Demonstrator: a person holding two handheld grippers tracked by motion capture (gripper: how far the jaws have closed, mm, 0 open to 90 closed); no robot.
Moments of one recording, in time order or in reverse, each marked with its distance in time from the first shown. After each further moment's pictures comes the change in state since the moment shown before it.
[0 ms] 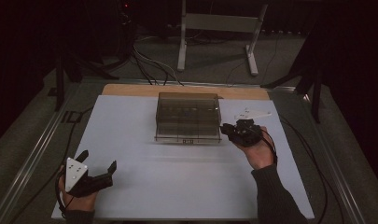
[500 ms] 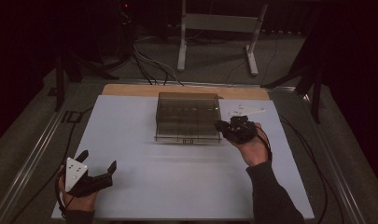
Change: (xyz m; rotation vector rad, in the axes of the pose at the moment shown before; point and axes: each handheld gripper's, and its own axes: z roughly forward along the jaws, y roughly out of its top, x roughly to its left) left arm 0.000 0.000 0.000 0.000 0.000 0.000; right arm 0.010 0.015 0.007 -0.008 0.016 -0.018
